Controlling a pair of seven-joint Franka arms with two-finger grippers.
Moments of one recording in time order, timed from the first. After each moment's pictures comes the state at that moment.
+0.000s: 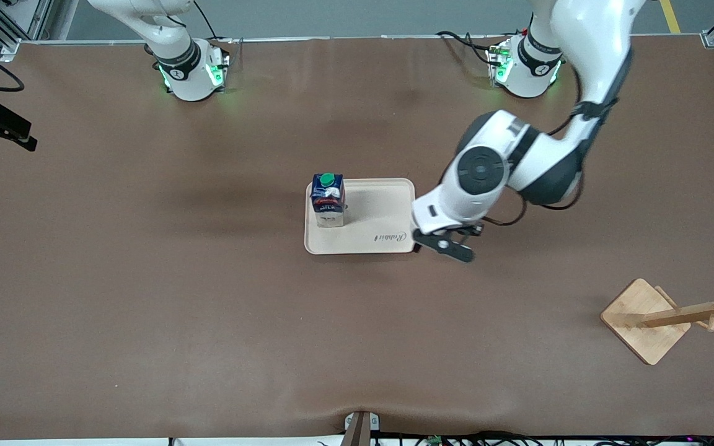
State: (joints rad) left arm -0.14 0.45 -0.40 -1.59 0.19 1.91 -0.20; right arm -0.05 -0.06 -0.01 -1.56 -0.04 1.47 -0.04
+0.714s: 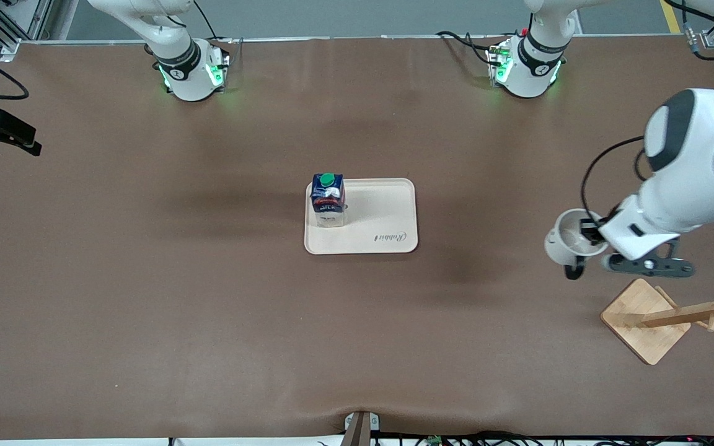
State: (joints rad) left arm 0.26 0.30 -0.40 -1.58 0.19 1.79 -0.03; right arm -0.05 -0.04 -0.01 -1.56 -0.04 1.47 -0.04
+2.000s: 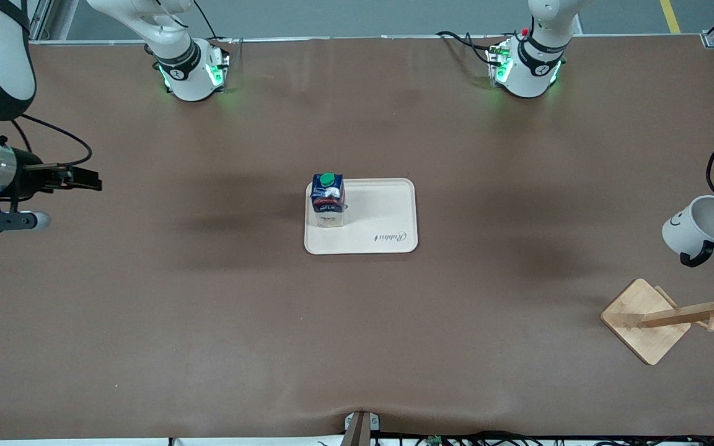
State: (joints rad) left arm 0.58 0.31 -0.40 -1.50 0.13 1.79 0.60; right arm 0.00 0.18 0.00 -1.54 0.07 1.40 0.05
